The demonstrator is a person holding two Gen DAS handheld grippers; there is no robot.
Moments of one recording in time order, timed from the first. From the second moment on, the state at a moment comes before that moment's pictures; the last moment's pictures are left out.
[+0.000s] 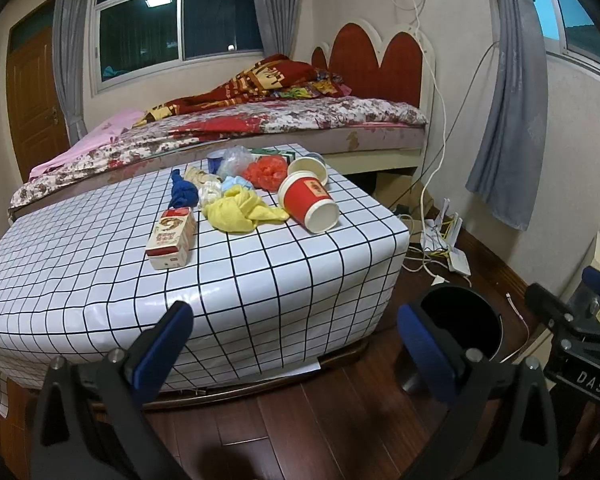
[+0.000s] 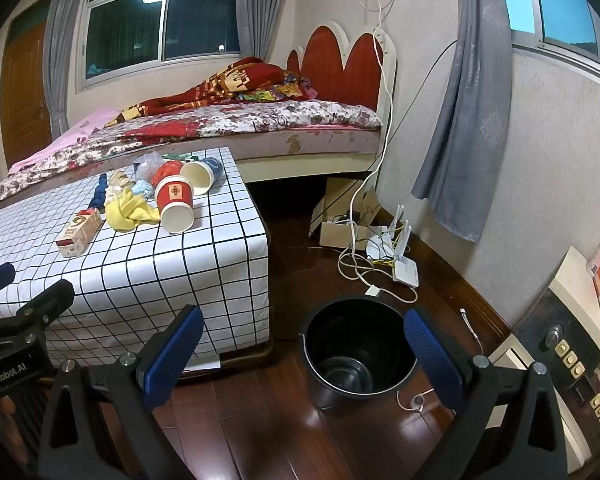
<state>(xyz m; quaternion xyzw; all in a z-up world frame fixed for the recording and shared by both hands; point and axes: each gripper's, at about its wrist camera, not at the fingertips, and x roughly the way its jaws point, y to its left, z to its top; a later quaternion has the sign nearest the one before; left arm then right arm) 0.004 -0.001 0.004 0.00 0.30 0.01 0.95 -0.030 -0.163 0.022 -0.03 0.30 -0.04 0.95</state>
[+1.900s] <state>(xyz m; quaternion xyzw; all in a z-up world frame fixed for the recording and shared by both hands) -0.004 -0.001 -0.006 0.00 0.30 0.01 0.95 -0.034 -0.161 0.019 -0.02 0.30 -0.03 0.95</state>
